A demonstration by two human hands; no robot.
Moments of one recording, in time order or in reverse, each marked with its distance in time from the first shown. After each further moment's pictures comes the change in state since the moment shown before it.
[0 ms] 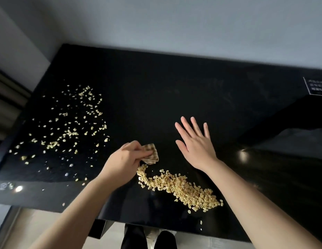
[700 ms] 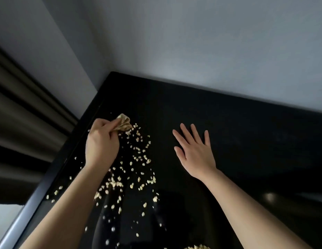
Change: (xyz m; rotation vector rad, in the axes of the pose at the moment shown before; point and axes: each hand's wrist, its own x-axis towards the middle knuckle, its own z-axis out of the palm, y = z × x) left_hand 0.086 -0.171 -0.147 -0.033 0.662 -0.481; right_hand 0.195 -0.117 -0.017 -0.028 0.058 -0.114
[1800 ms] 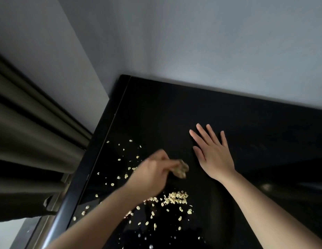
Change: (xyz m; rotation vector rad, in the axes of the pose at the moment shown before) left_hand -0.016 -0.015 0.011 -0.193 -0.705 0.426; right_hand 0.027 -0.023 -0.001 -0.011 0.001 0.116
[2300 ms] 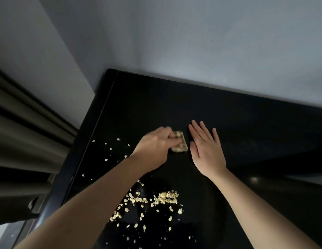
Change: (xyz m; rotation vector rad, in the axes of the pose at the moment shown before) left_hand 0.073 -0.008 0.010 0.388 0.011 0.222; right_hand -0.001 0.001 0.004 0.117 0.122 0.053
